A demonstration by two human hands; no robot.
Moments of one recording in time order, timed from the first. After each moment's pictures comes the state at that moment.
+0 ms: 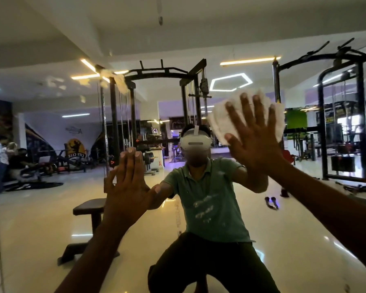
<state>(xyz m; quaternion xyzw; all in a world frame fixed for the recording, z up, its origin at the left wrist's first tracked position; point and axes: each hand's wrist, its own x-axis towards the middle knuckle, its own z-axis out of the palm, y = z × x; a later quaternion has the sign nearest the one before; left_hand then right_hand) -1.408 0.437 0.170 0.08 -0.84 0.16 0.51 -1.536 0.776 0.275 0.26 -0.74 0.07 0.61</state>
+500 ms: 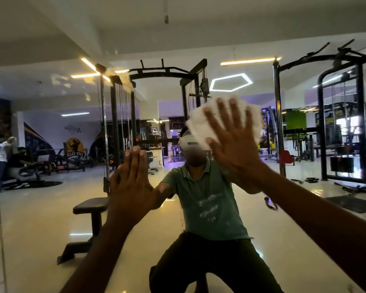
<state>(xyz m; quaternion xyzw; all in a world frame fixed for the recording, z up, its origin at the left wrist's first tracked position) -1.403 0.440 0.171 0.06 -0.85 0.14 0.51 -1.523 0.720 0.271 0.29 -0.72 0.07 0.63</state>
